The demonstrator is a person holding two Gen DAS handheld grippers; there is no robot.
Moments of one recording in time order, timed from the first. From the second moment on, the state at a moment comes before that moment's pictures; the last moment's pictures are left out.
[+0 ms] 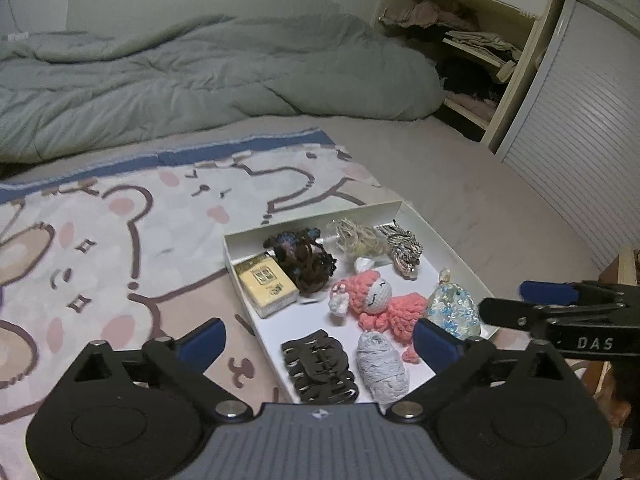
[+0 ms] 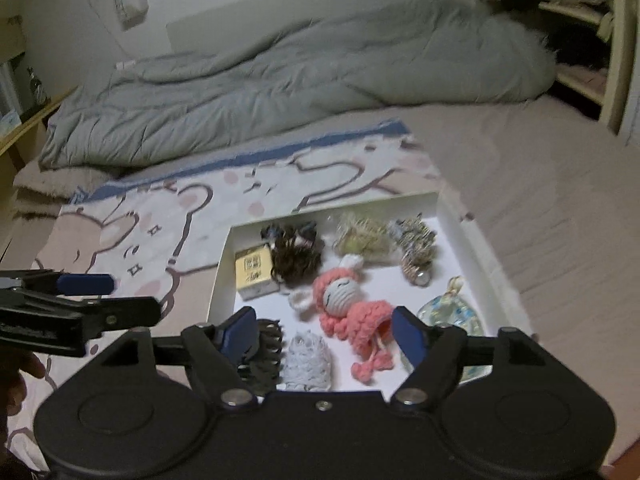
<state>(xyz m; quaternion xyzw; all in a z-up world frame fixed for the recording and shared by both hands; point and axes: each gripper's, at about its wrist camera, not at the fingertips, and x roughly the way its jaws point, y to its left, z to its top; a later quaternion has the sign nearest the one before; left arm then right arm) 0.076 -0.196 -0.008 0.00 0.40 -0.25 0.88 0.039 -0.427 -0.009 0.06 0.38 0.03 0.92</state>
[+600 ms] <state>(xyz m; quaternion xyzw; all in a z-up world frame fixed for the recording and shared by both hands) 0.044 -0.168 0.010 0.02 0.38 -0.25 0.89 -0.015 -0.423 0.010 0.06 0.33 -0.02 0.94</state>
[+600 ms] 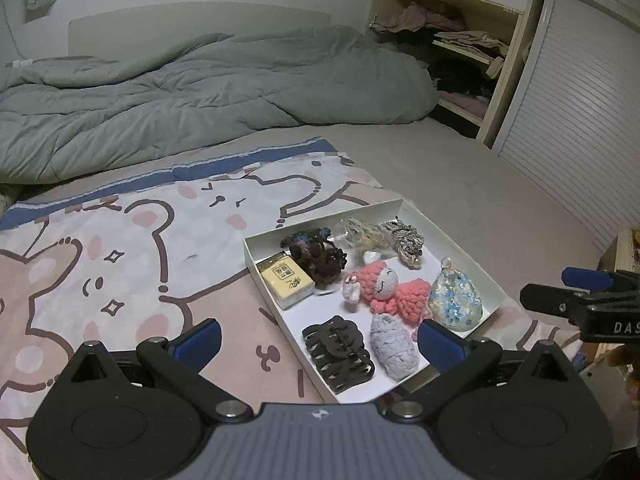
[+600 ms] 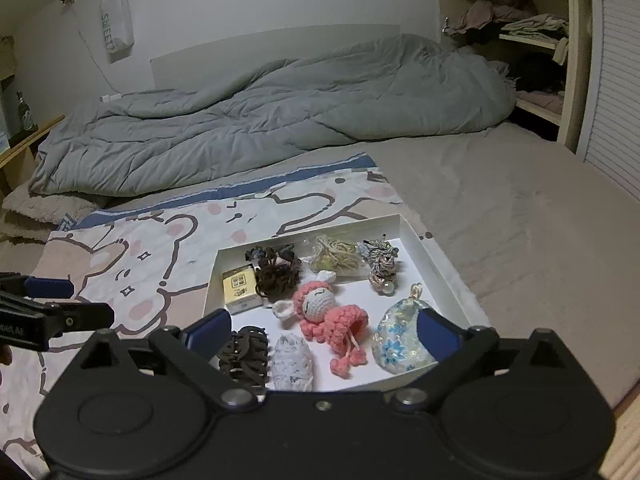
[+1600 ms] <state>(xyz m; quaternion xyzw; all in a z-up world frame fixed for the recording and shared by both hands) 0.035 -0.161 -0.005 0.05 0.37 -0.21 0.90 -0.031 -0.407 -0.002 0.04 0.34 -0.06 0.94</state>
